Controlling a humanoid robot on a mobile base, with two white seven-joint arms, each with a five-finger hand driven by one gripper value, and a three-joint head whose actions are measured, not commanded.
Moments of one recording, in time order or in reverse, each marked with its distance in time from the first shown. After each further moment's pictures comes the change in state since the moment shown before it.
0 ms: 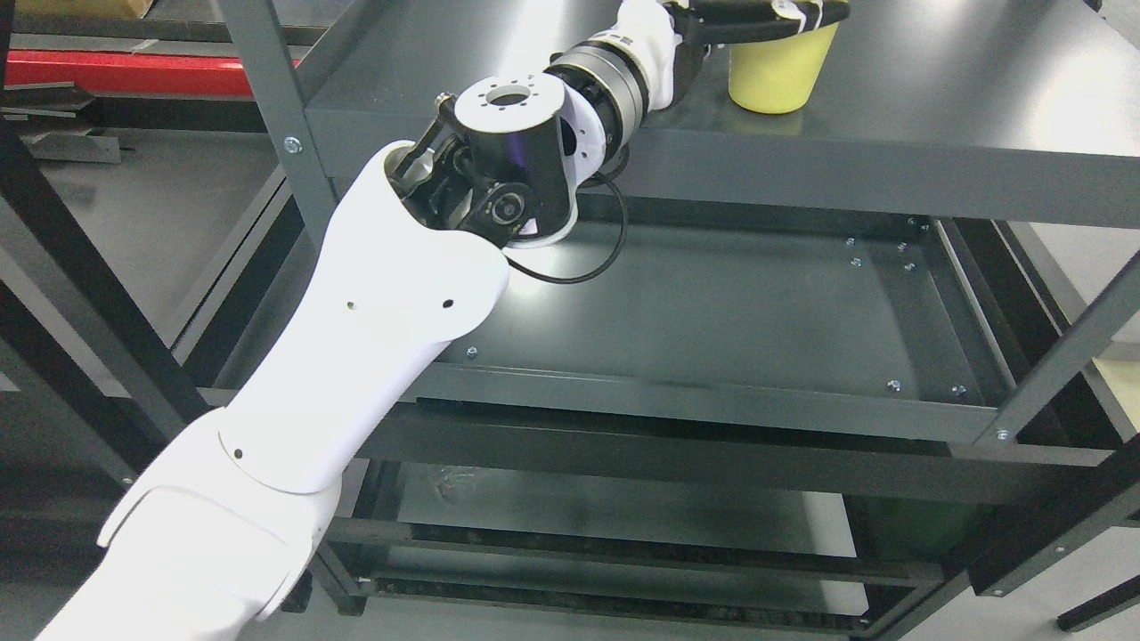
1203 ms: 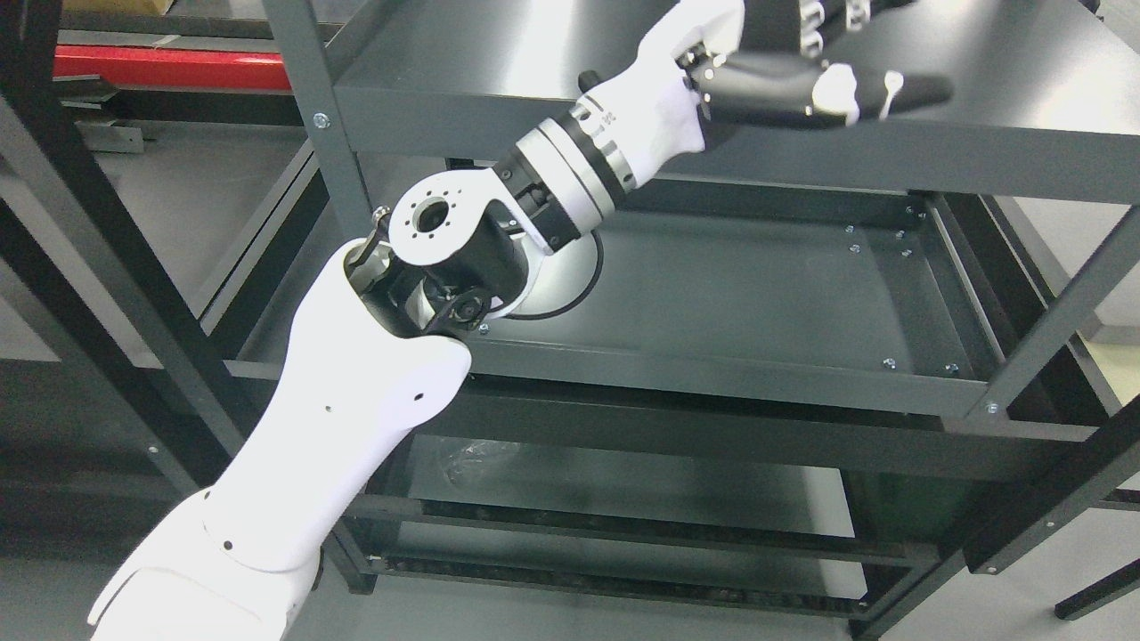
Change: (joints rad) left arm 0.222 0.073 0.016 -0.158 -0.227 -0.355 -0.800; right arm 0.000 0.000 0.000 0.000 0.000 0.000 0.000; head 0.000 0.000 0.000
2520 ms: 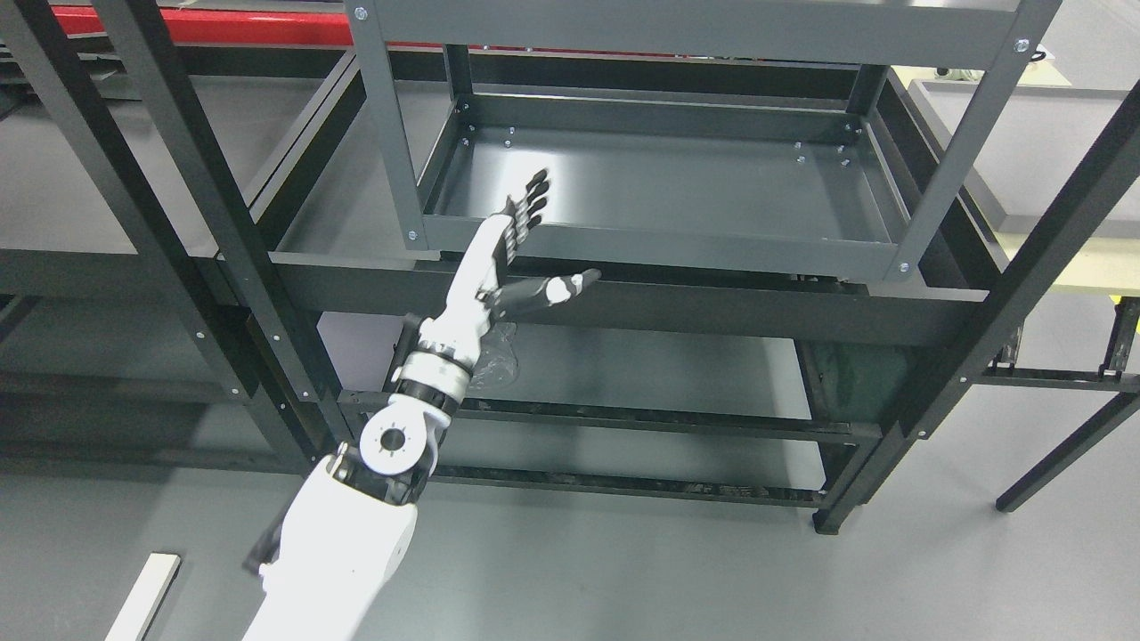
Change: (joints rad) left arm 0.495 -0.029 0.262 0.373 -0.651 -0.434 0.308; right arm 0.000 0.000 0.000 0.000 0.000 -0.001 0.000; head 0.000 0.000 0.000
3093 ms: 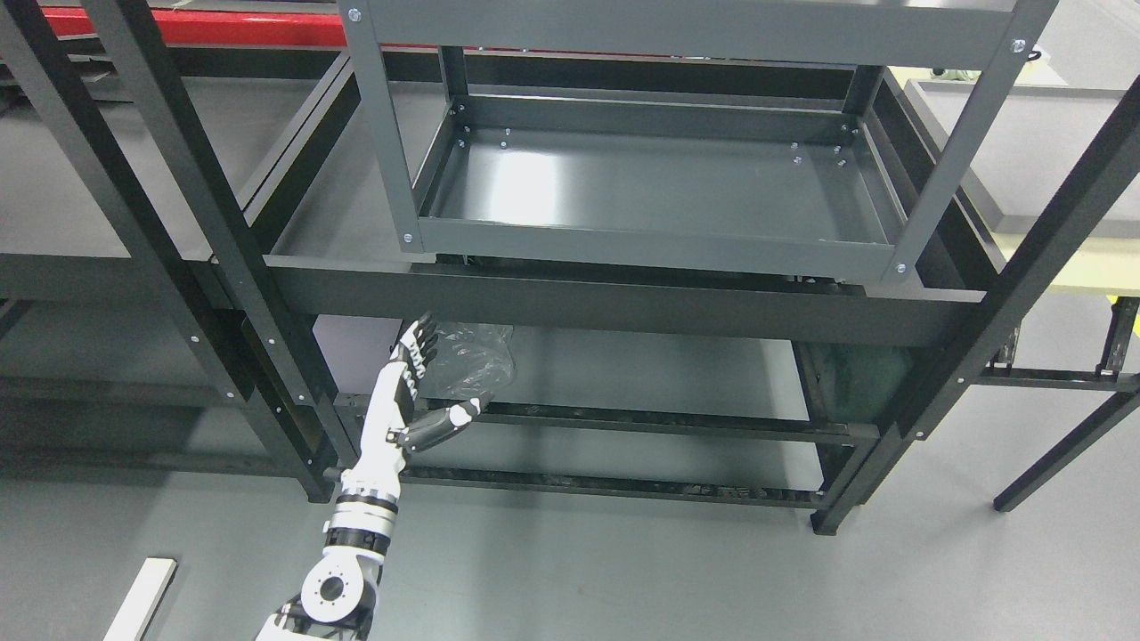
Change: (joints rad) left arm 0.292 -0.030 0.216 0.036 -0.045 -0.141 0.004; right arm 0.000 0.000 0.000 0.000 0.000 0.001 0.000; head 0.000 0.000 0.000
